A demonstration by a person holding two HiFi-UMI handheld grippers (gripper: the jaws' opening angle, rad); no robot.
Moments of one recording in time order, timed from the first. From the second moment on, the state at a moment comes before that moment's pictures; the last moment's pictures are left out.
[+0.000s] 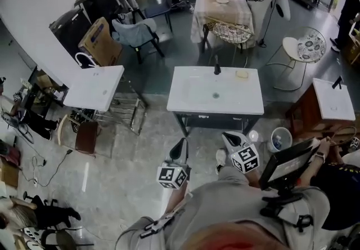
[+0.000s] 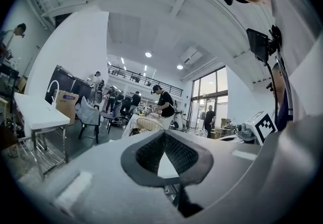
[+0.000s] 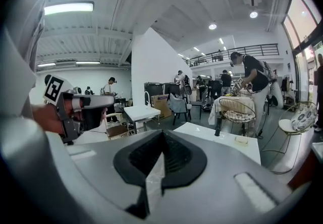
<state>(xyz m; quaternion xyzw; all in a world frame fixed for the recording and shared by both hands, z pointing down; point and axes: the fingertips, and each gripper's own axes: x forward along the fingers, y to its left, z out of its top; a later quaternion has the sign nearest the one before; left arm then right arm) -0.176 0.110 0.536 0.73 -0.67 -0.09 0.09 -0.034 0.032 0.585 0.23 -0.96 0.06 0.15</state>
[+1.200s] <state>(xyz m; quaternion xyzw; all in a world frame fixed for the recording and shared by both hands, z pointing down) -0.168 -0.240 0.500 0.76 -0.63 -0.10 0.07 -0.016 -0.308 0.571 0.28 -0.95 0.05 0.12</state>
